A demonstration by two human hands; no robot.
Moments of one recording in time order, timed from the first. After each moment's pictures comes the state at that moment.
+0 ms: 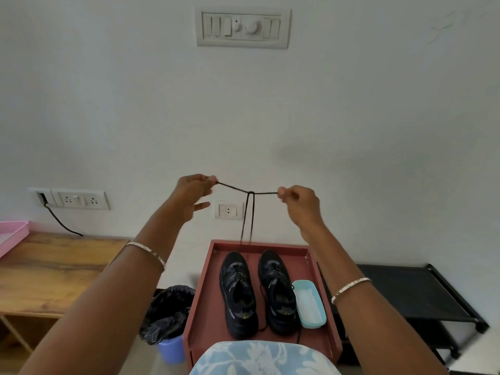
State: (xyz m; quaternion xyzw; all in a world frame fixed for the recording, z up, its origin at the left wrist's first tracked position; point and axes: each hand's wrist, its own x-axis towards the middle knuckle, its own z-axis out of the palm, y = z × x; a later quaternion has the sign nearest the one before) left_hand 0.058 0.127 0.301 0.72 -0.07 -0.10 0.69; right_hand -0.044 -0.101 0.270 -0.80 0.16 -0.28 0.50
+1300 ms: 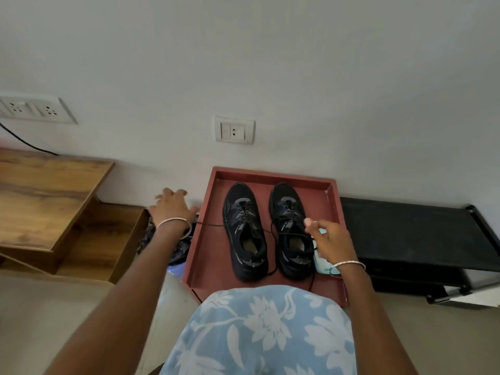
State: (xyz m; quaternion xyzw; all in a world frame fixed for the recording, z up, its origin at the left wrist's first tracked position) left_hand 0.129 0.144 0.042 1.00 -0.01 -0.06 0.07; right_hand -0.056 -0.165 0.029 -0.86 0.28 -0.04 0.43
